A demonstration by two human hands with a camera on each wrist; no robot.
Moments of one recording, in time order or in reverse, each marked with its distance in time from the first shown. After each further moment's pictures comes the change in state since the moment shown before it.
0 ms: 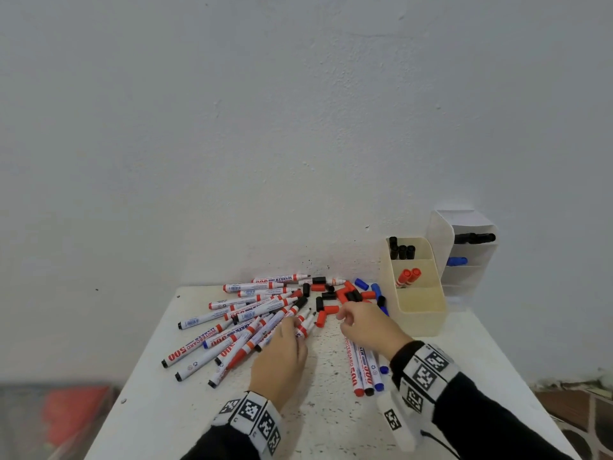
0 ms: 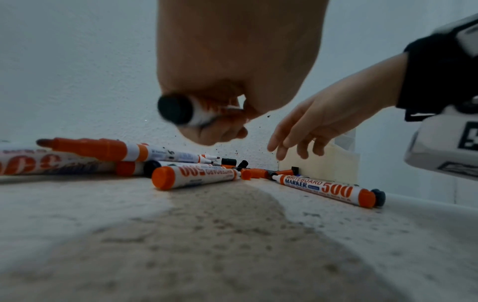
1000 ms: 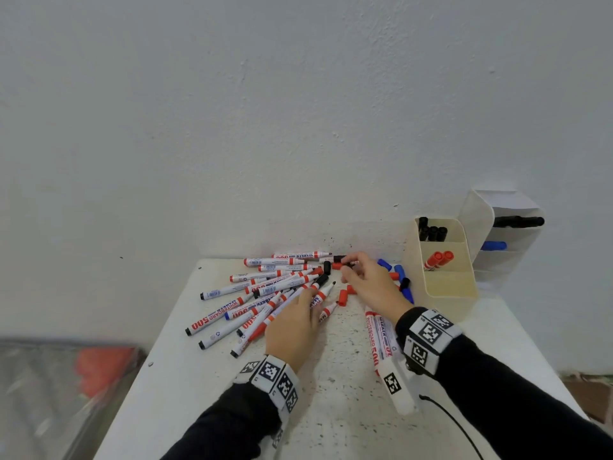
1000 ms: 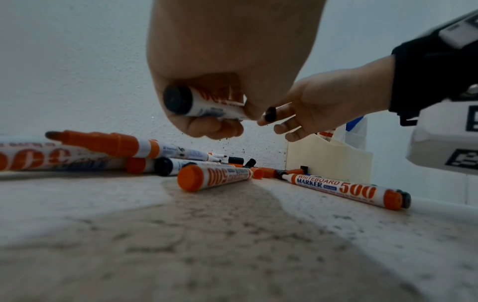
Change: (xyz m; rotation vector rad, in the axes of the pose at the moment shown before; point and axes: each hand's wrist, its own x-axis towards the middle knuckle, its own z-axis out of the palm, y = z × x) left_hand 0.015 -0.013 -0.005 0.082 0.038 -0.054; right_hand 0.029 -0.026 0.009 0.463 0.205 -0.174
